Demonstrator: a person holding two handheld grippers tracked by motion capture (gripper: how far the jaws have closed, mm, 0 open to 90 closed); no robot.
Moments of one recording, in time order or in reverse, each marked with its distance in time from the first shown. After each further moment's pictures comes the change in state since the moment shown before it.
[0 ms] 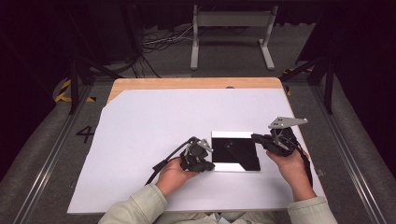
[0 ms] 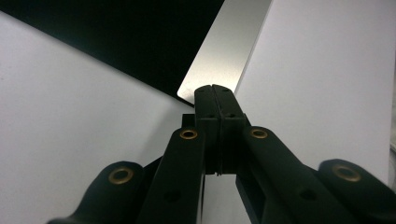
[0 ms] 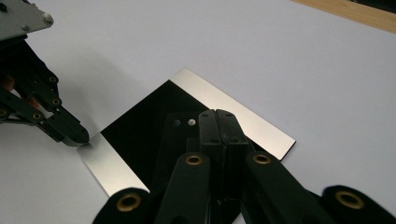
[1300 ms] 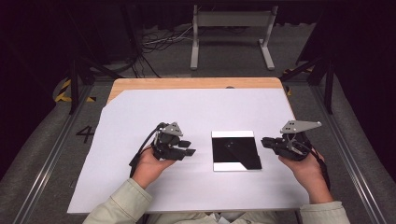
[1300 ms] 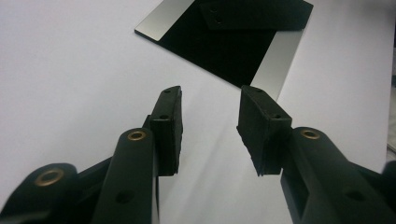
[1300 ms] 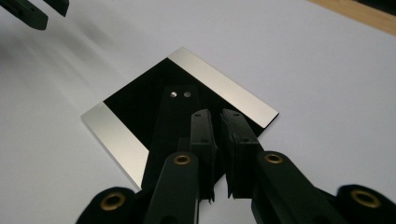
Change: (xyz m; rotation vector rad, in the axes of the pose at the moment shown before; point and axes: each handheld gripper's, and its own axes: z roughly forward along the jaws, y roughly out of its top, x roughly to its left) left arm 0.025 -0.025 -0.085 -0.186 0.134 -0.028; right arm -0.008 -0.011 -0.030 0.044 0.007 -0.061
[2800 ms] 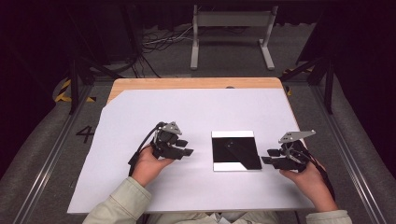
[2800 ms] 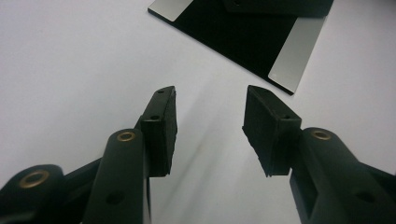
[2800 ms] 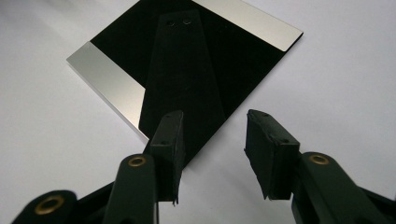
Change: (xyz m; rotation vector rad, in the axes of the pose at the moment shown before) left arm 0.011 -0.005 0.006 0.039 0.011 -0.045; right arm -0.002 -0.036 0.016 0.155 0.032 0.088
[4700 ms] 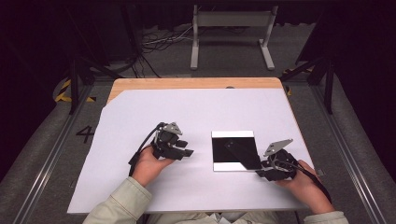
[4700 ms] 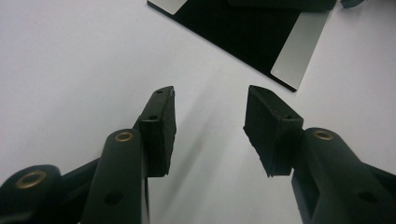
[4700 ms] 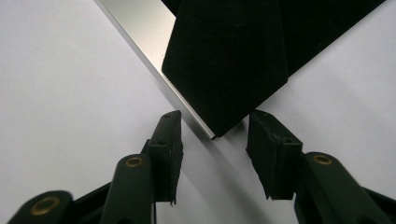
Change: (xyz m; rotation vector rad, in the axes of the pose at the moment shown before) left arm 0.001 -0.001 0.004 0.016 -0.006 -0.006; right arm 0.020 -0.009 0.031 0.203 0.015 -0.193
